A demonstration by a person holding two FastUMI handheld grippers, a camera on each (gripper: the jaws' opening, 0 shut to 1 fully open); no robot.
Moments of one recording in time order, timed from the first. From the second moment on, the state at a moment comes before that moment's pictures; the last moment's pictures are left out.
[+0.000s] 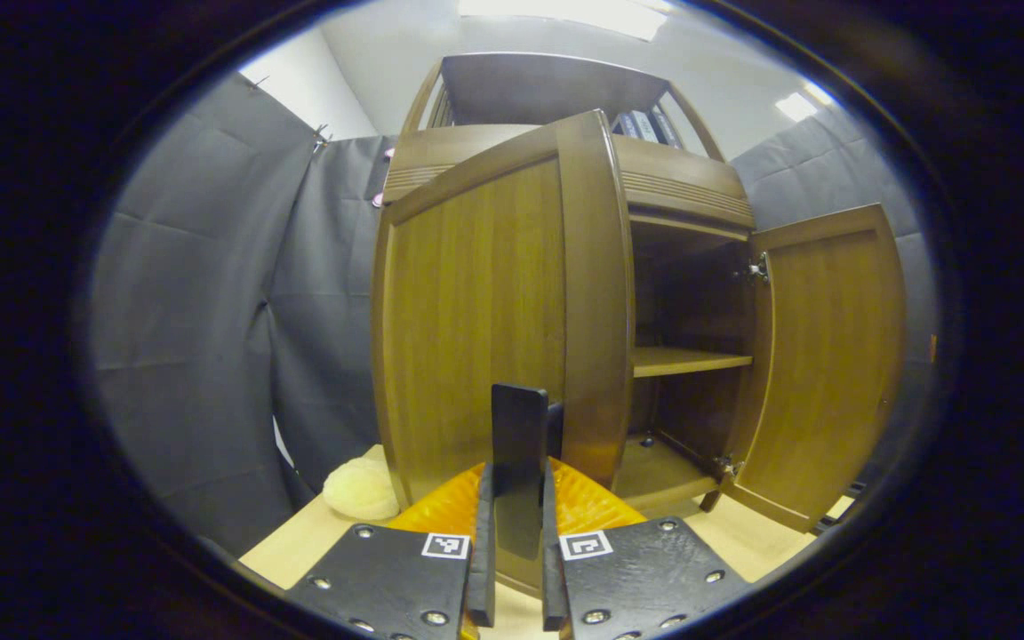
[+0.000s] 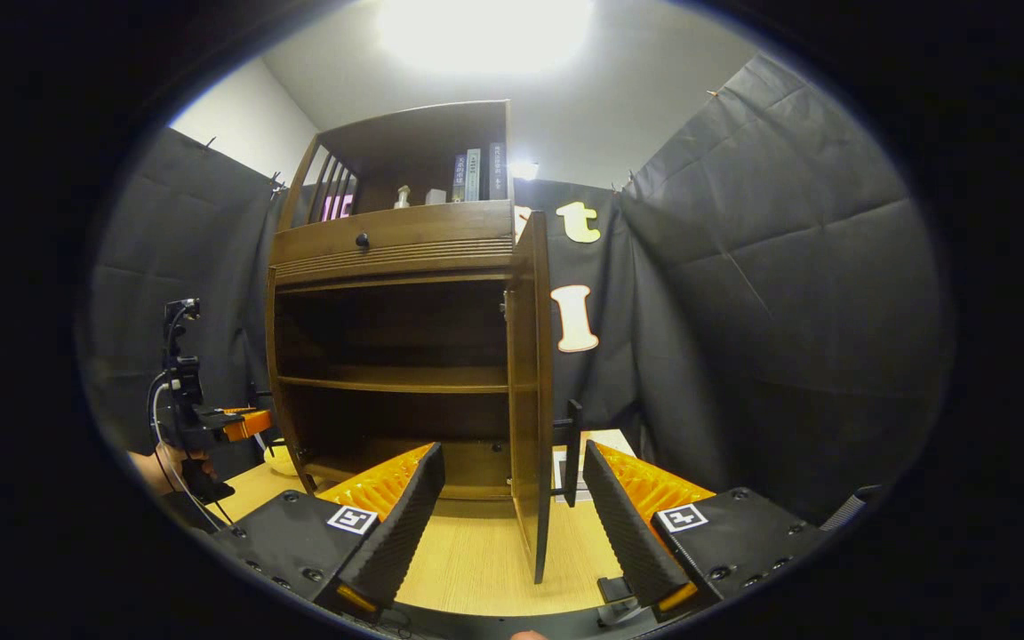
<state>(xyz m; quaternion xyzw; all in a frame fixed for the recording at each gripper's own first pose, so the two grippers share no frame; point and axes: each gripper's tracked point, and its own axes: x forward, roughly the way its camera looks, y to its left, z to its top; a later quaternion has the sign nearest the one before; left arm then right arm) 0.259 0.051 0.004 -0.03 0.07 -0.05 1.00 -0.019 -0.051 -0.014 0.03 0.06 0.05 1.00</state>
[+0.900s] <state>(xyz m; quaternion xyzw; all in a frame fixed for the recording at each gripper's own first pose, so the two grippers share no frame) 0.247 0.078 -0.002 -0.03 0.08 -0.03 1.00 -0.010 0.028 -0.009 0.03 0.06 0.11 0.99</state>
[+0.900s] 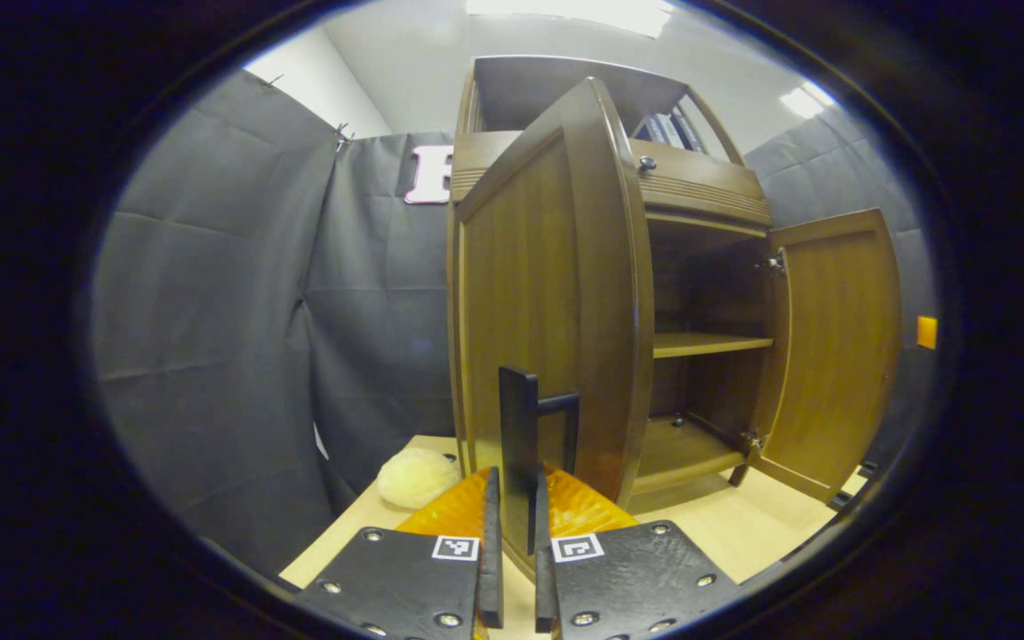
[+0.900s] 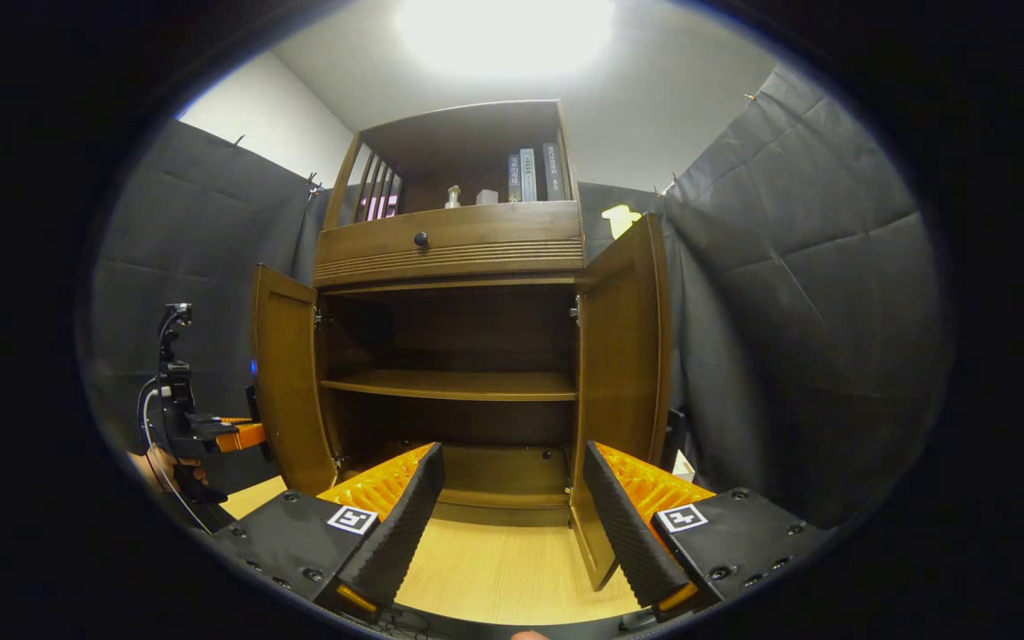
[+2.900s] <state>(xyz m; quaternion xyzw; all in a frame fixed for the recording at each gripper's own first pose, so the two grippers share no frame) 0.218 0.110 0.011 -0.03 0.04 0.03 1.00 -0.017 0.031 0.007 0.03 0.04 0.09 1.00</state>
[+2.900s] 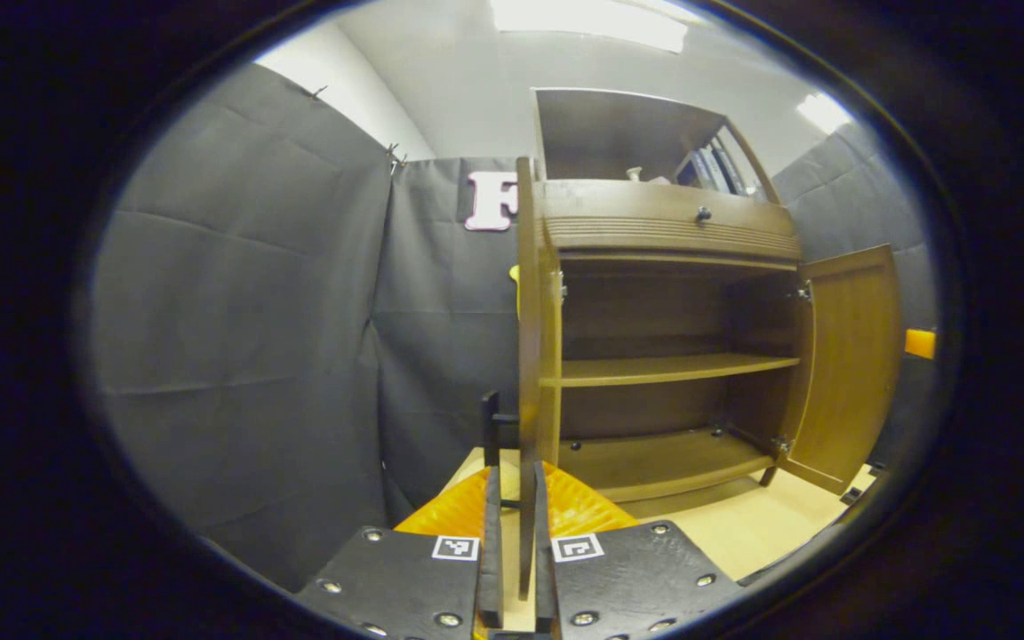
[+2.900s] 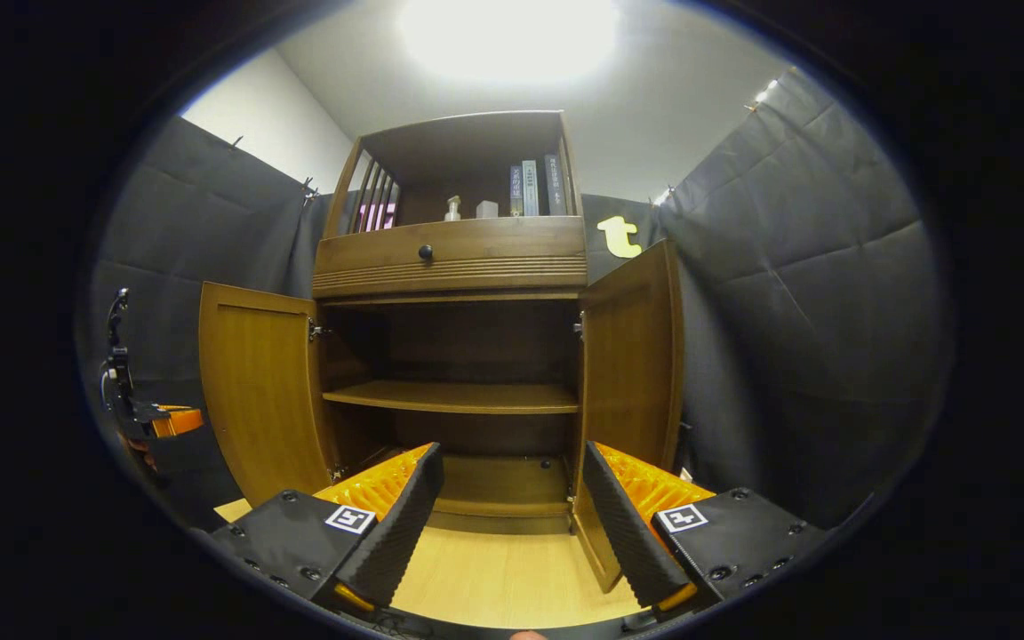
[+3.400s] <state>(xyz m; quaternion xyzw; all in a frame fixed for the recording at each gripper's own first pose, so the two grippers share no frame) 0.199 0.114 0.015 -0.04 0.01 0.03 1.00 -0.046 -0.021 0.008 0.02 0.03 0.06 1.00</state>
